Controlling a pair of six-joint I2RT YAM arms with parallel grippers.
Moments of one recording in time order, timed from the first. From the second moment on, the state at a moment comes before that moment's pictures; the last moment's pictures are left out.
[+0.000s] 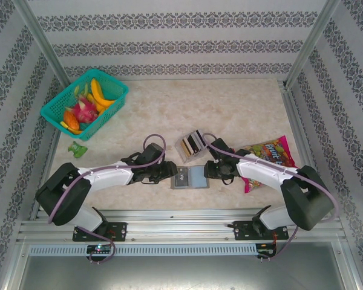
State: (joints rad) left arm -0.70 1.50 0.68 -0.12 0.22 -1.03; right arm 0.60 1.42 0.71 -0.53 -0.06 0.67
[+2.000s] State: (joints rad) left arm -0.68 1.46 0.67 -0.08 0.28 -1.04; right arm 0.46 1.24 0.58 -0.46 -0.06 0.75
